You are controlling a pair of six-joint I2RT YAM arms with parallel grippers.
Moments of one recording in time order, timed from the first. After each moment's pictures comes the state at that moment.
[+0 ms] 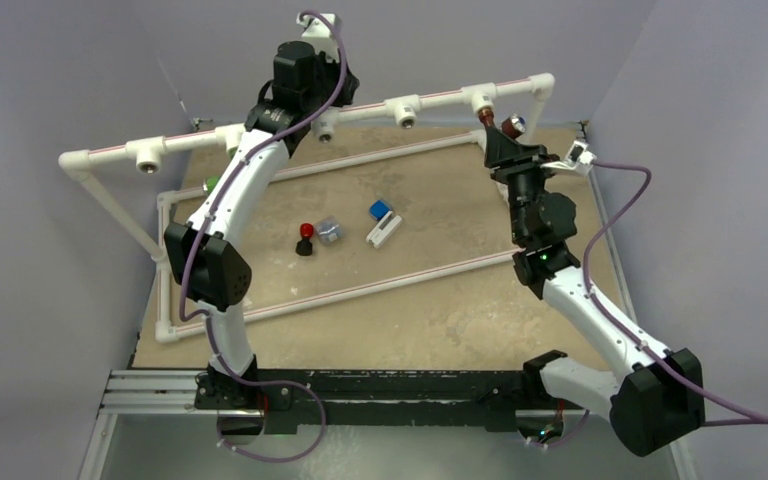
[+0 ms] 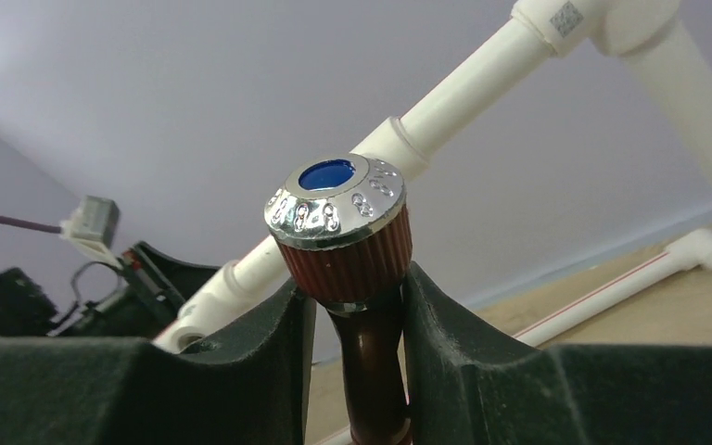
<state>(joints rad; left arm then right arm) -0.36 1.91 2.01 -0.30 0.08 -0.21 0.40 1.09 0.77 0.67 0.31 0.68</state>
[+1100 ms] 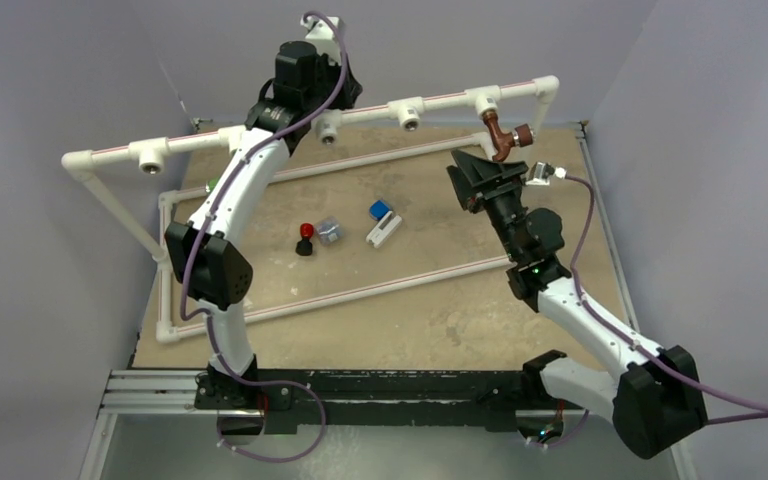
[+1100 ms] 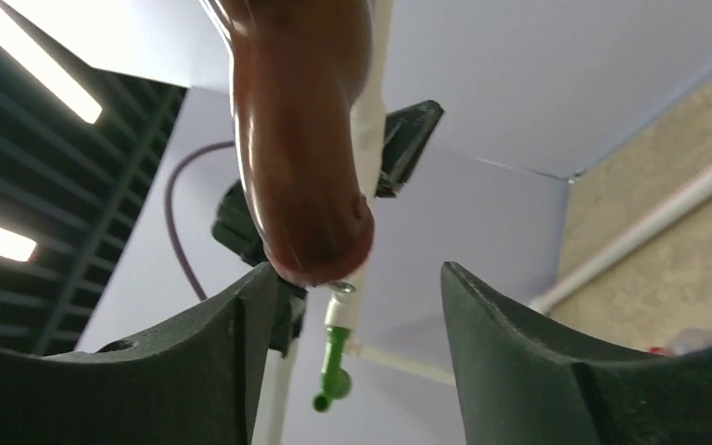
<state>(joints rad) -0.36 1.92 2.04 -0.36 0.13 -0.23 0.41 1.09 0.62 0.76 0.02 1.50</state>
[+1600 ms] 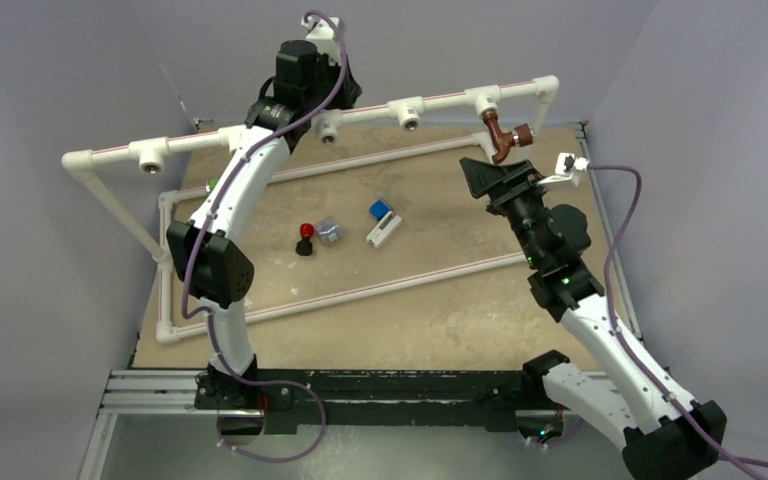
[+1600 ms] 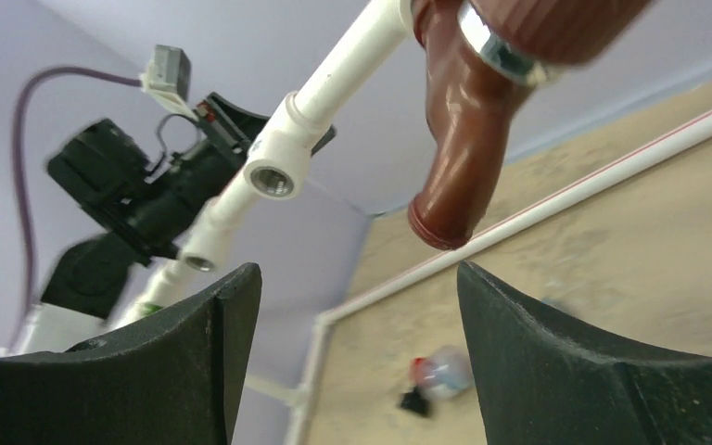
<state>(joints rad) -0.36 1.94 2.07 -0.40 0.13 -0.23 0.41 0.89 0.73 0.31 0.05 0.99</state>
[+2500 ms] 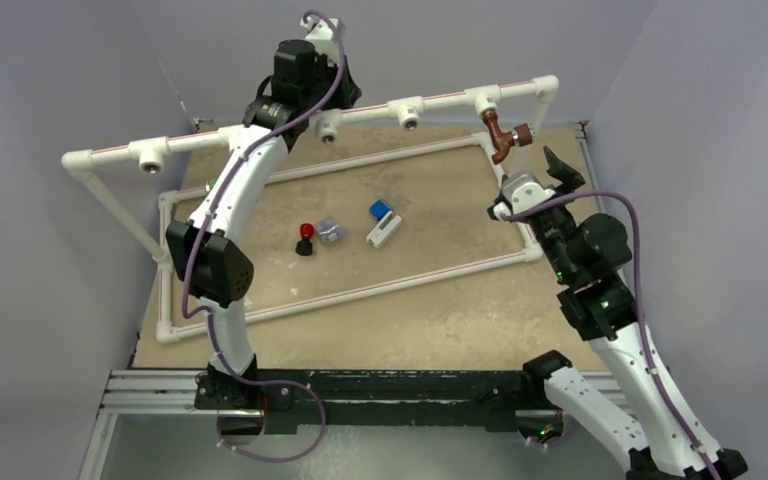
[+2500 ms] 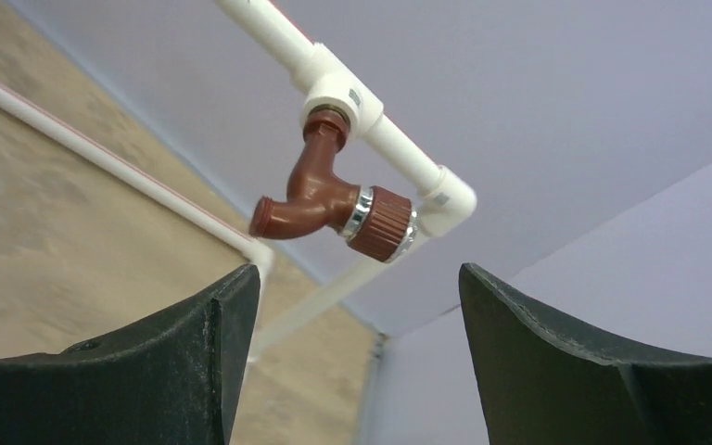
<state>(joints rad) -0.34 1.94 2.08 -0.43 0.16 -0.23 0.41 0.71 0.93 -0.07 0.05 -0.69</state>
